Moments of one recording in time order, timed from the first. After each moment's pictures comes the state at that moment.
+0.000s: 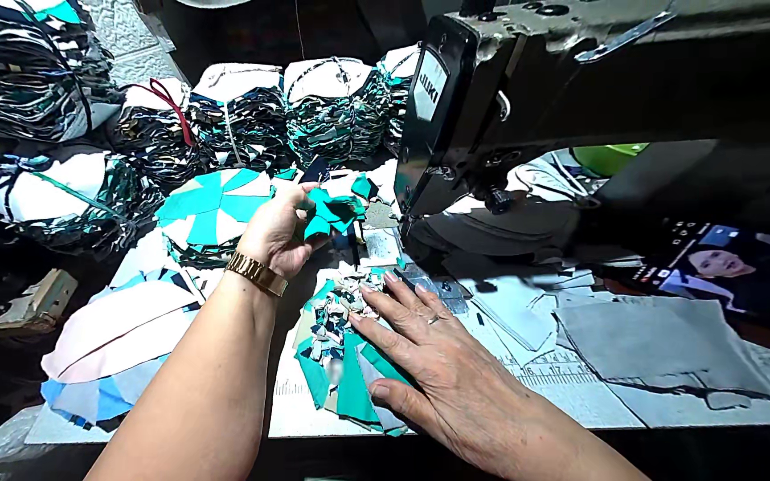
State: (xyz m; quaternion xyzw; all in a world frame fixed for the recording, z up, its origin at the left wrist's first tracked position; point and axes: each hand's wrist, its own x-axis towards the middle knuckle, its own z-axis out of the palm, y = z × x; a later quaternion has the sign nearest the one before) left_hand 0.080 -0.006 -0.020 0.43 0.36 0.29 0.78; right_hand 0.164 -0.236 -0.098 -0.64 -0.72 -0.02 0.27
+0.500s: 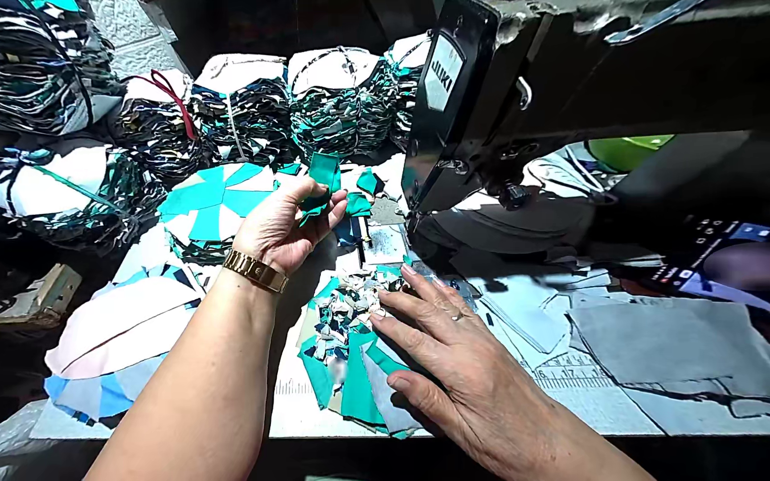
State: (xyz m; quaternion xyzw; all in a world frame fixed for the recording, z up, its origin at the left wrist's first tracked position) left_hand 0.078 -0.012 -0.009 0.32 0.34 0.31 0.83; right_hand 0.167 -0.239 -0.097 -0.62 -0.70 -0.06 0.35
